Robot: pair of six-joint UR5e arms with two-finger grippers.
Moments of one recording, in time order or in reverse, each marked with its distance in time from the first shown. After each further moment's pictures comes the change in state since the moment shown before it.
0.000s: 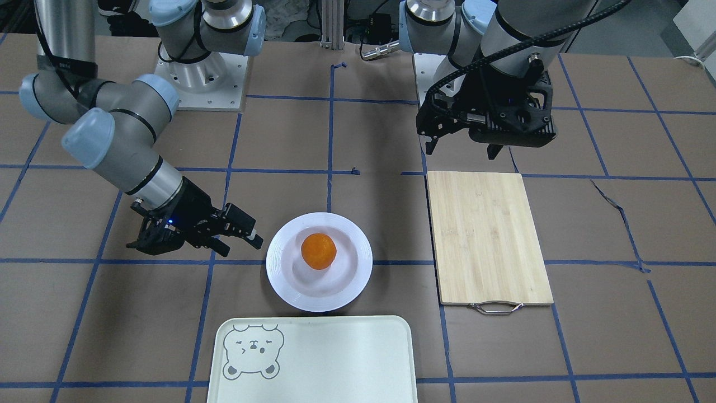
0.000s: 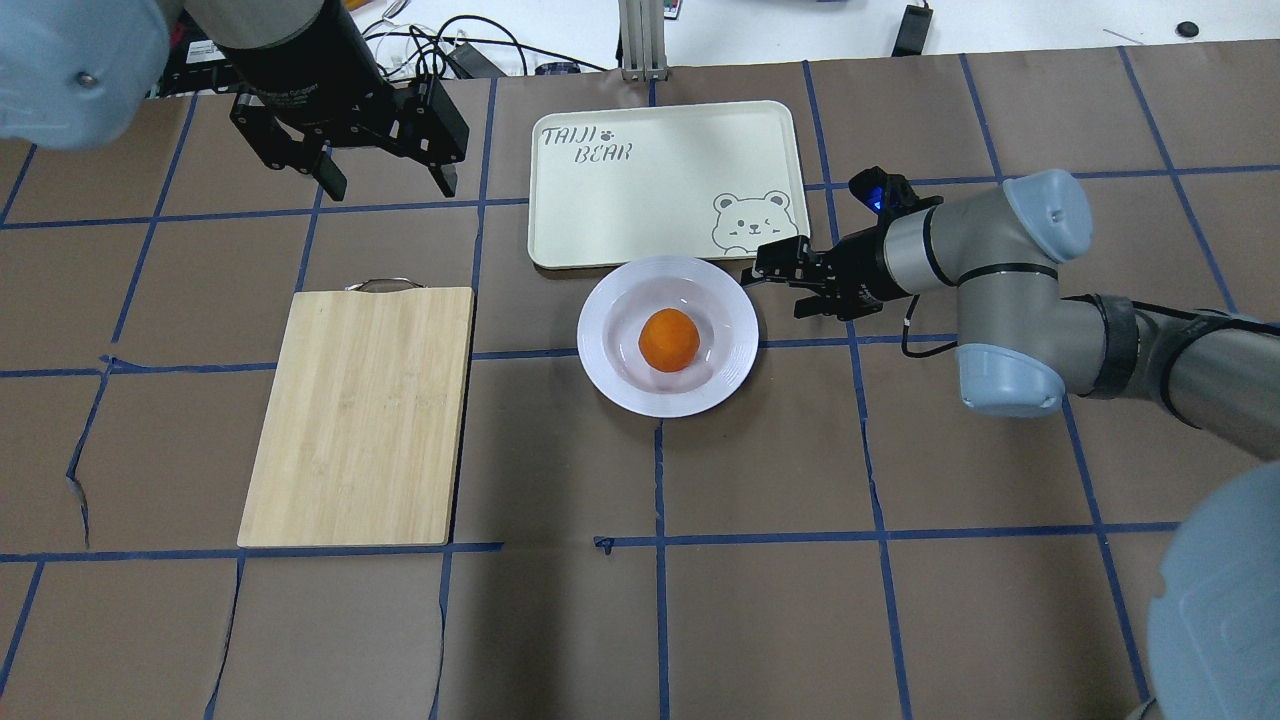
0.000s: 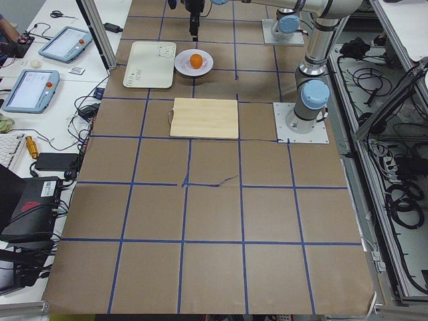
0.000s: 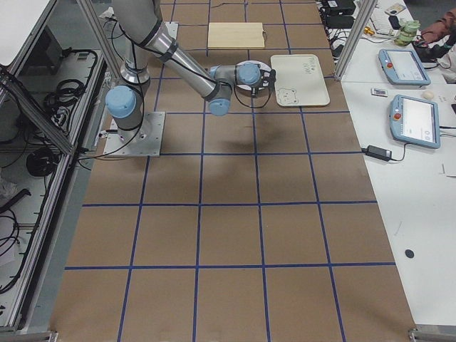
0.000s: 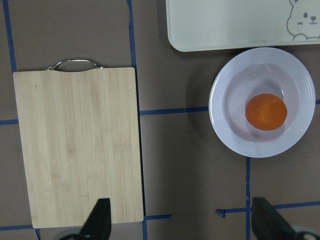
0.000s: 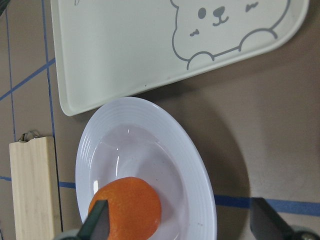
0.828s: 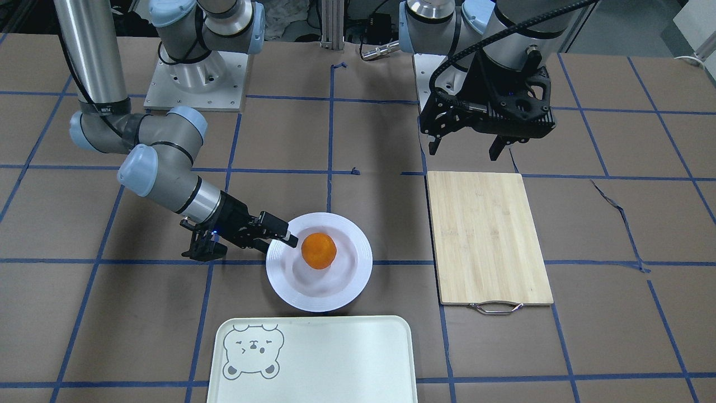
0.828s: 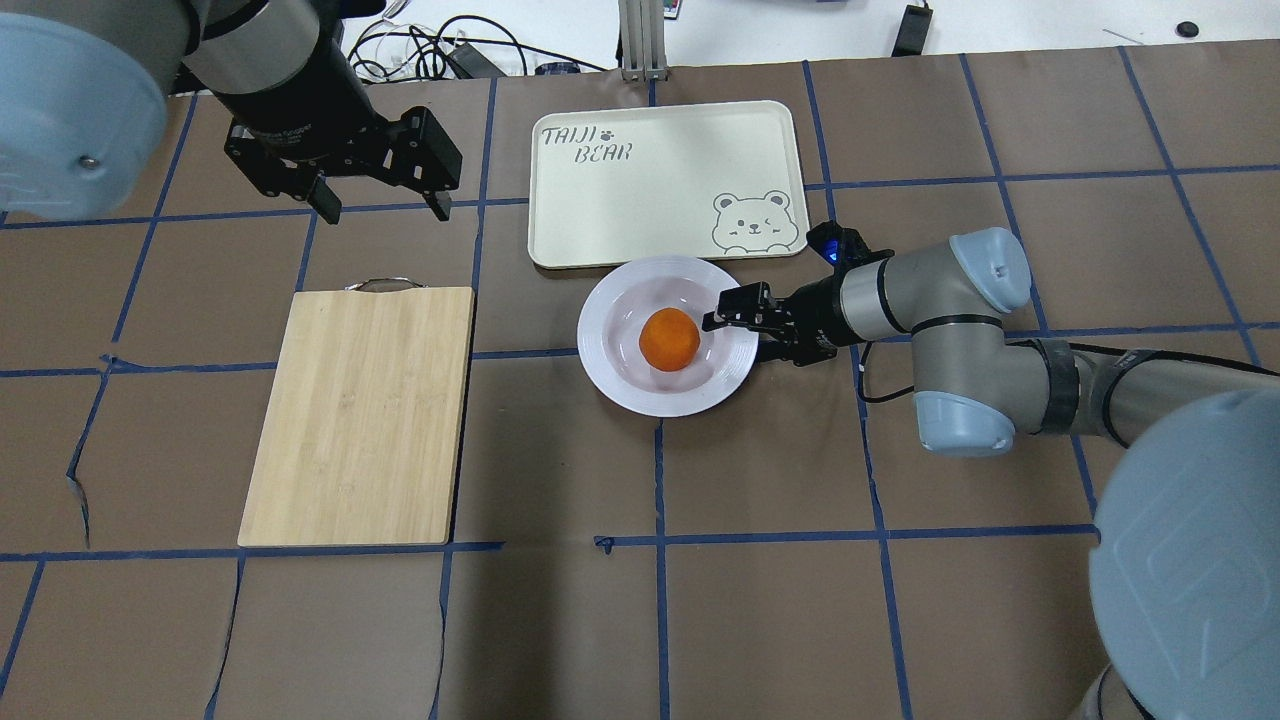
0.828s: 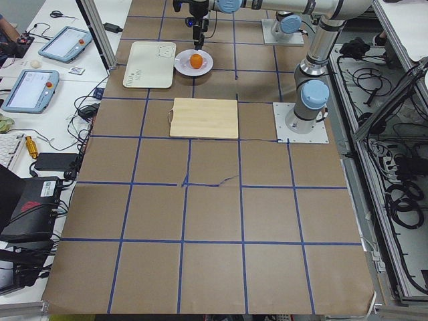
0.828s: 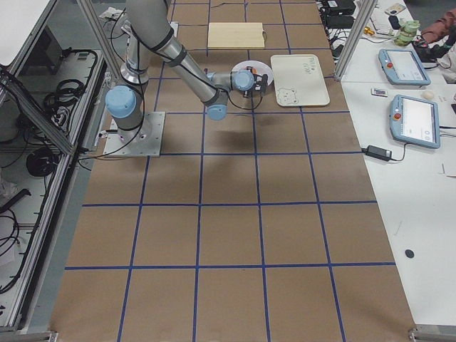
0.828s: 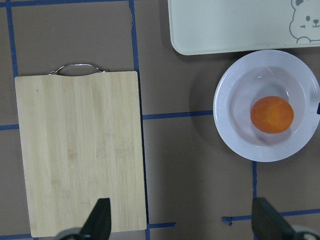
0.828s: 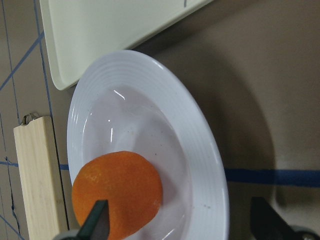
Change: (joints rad) left arm 0.009 0.051 -0.082 0.054 0.002 0.004; right arm 0.059 0.072 0.050 -0.091 0.040 0.054
